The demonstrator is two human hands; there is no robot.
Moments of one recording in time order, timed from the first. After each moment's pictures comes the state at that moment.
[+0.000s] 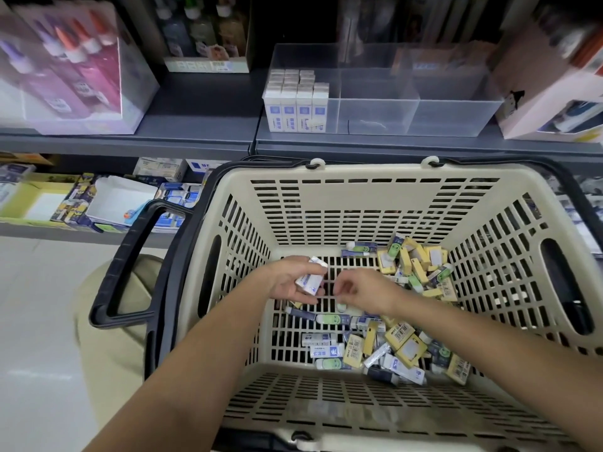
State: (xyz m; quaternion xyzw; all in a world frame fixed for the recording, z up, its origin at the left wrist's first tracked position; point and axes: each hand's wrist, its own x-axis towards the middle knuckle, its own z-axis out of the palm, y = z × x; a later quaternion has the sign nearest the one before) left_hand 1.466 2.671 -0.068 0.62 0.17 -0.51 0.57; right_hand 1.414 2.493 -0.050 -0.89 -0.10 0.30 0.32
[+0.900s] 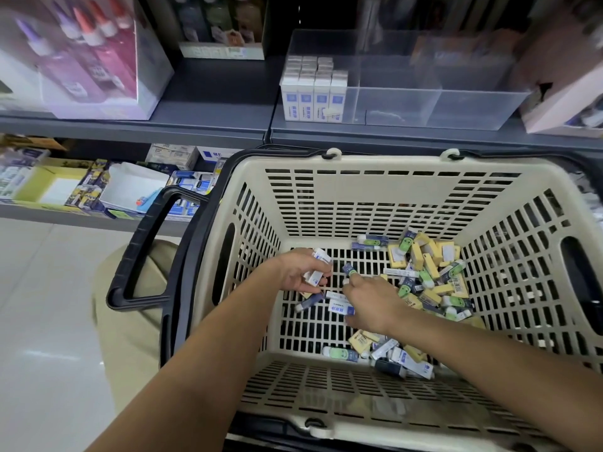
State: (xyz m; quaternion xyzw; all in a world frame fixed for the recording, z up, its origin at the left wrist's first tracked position) left_hand 1.463 2.675 -0.080 0.66 0.19 -0.47 0.55; right_hand 1.391 2.505 -0.087 -0.94 -0.24 0.22 -0.01
